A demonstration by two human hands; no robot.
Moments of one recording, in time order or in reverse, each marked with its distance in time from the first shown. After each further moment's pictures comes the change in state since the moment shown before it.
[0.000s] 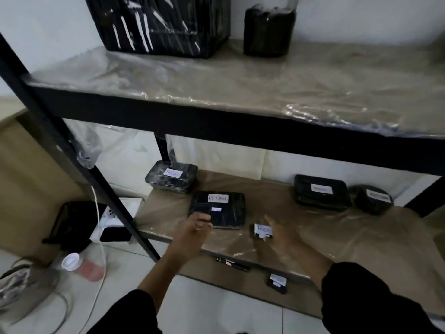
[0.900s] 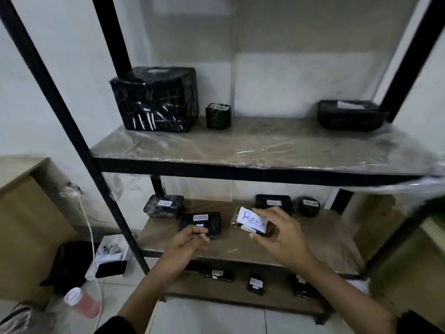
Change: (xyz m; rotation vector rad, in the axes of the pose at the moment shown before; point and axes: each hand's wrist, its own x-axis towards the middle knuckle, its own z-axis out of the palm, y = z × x) left_hand -0.188 0.121 -0.021 -0.081 -0.186 0.099; right_hand -0.294 -0.070 -0.148 0.422 0.648 -0.471
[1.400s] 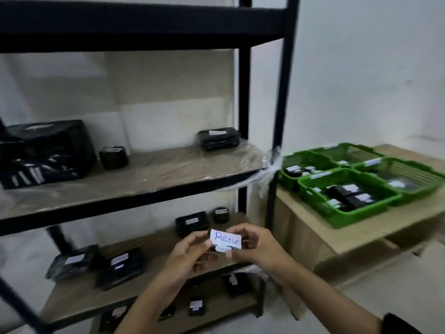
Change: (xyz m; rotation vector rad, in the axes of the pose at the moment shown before) left_hand -0.111 0.081 0.181 -0.061 -0.483 0.188; right_hand -0.150 -0.042 -0.161 0.510 0.151 0.405
